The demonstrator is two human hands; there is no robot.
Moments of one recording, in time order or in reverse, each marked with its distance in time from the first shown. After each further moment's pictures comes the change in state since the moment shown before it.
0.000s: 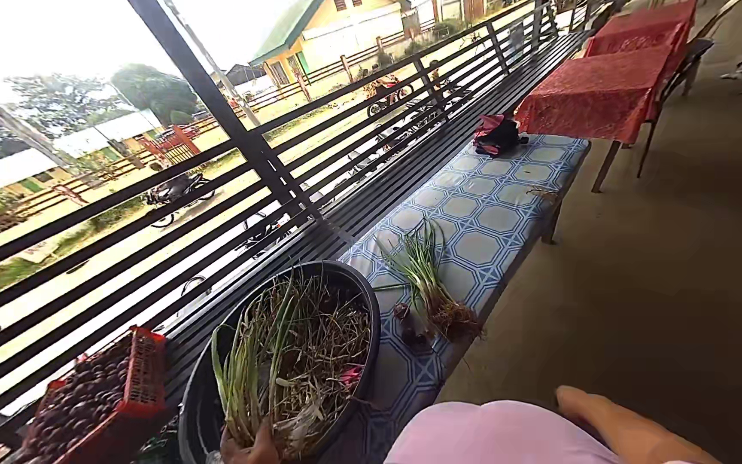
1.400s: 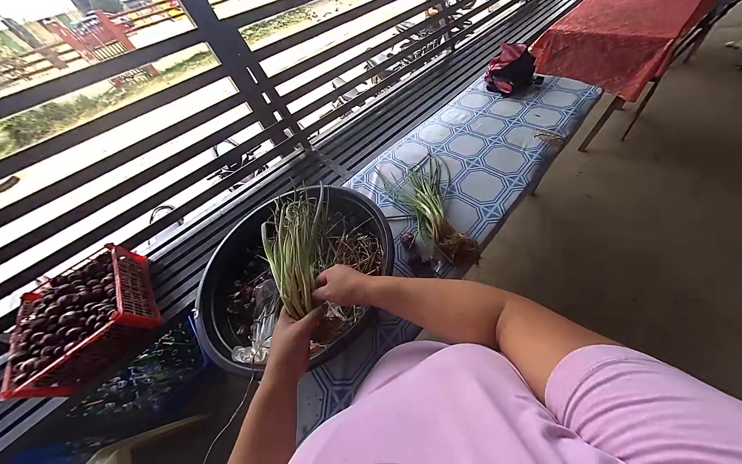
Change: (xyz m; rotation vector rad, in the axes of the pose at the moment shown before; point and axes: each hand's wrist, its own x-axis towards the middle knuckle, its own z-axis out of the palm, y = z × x) left_hand 0.013 0.050 -0.012 -0.399 -0.671 -0.314; right_hand -0.282 -0.449 -0.124 0.363 0.188 -0.978
